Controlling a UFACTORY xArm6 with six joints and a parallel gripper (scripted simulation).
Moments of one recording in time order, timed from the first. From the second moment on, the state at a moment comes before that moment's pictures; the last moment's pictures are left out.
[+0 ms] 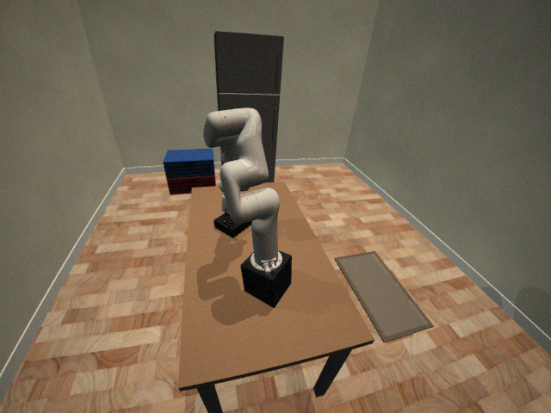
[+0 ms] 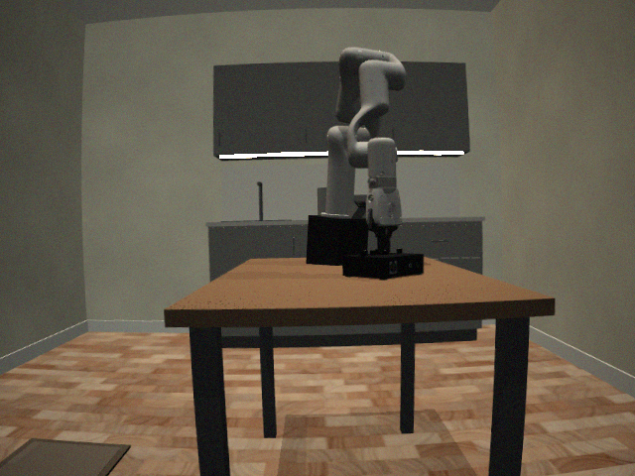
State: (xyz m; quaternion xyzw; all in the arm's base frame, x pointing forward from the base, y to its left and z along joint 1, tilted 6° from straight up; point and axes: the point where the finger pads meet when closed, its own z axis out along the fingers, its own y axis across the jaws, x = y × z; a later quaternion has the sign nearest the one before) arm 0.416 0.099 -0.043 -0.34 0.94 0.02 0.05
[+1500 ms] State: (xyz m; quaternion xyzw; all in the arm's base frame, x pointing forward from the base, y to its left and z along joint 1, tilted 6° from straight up) arm 0.419 0.102 -0.043 -0.34 0.94 0.02 0.05
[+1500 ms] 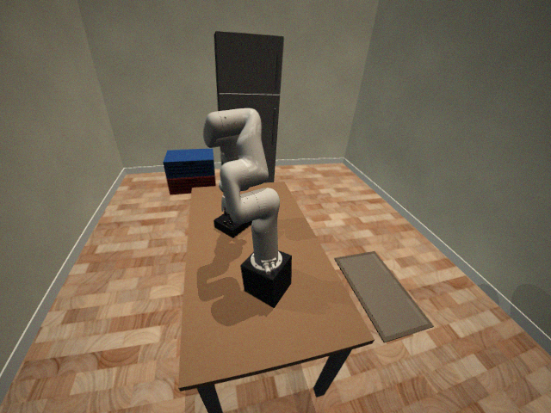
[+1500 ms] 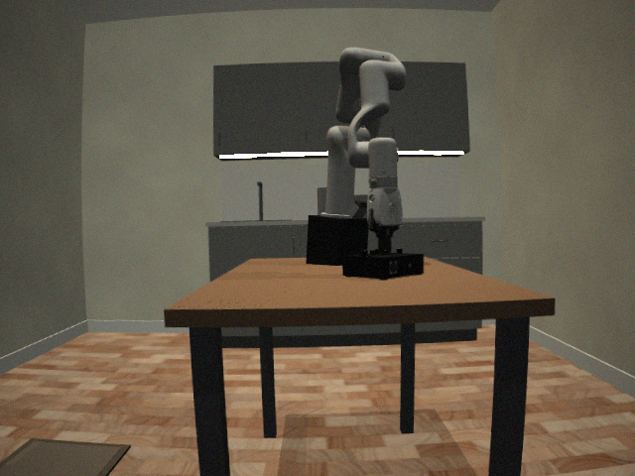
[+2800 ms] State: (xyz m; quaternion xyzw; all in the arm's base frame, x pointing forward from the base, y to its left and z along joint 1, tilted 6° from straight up) arm 0.417 0.100 -0.003 -0.34 0.94 0.02 0.05
